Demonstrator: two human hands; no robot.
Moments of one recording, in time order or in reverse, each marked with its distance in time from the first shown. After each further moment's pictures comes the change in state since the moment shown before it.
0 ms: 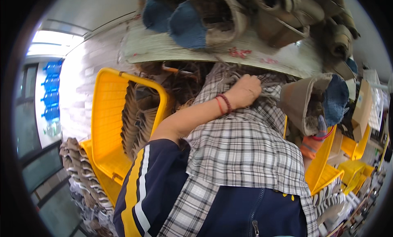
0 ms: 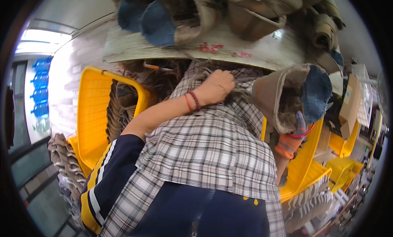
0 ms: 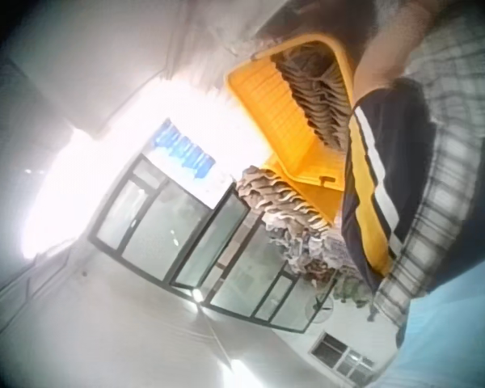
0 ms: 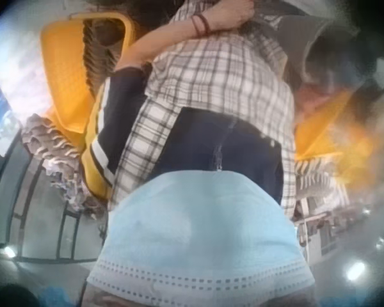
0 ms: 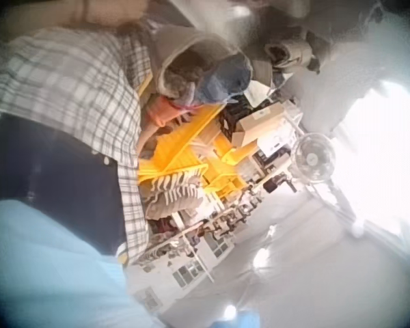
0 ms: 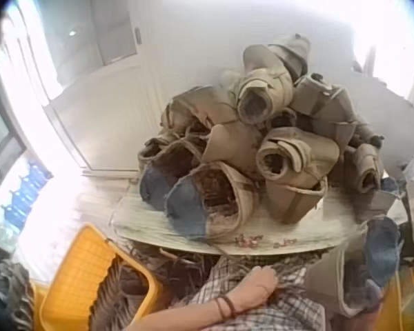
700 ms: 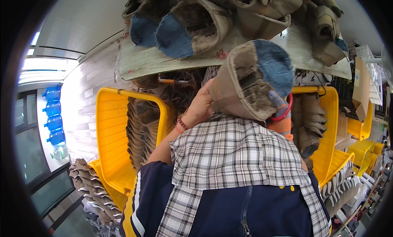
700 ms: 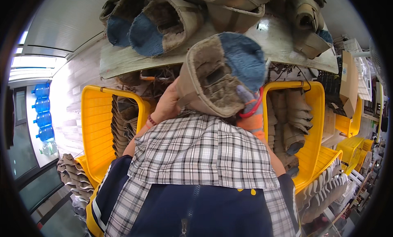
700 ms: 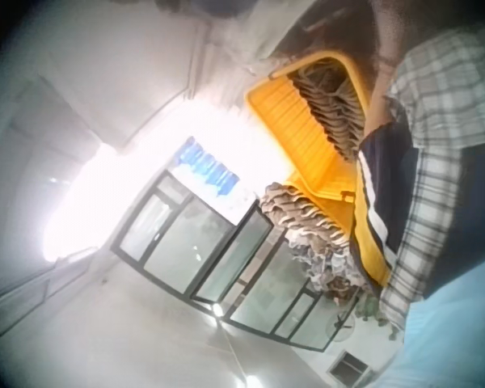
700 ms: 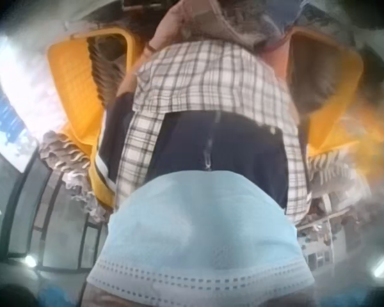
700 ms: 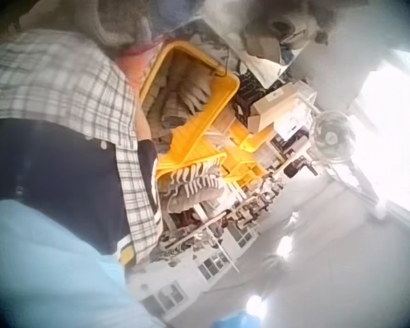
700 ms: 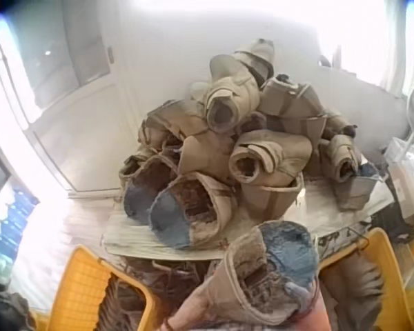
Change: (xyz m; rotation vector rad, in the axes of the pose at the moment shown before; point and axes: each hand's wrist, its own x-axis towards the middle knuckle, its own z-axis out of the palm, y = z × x) left_hand -0.090 0.022 -0.074 -2.004 0.551 -0.630; right_hand -0.055 -0.057 0.161 0.438 -0.347 0.560
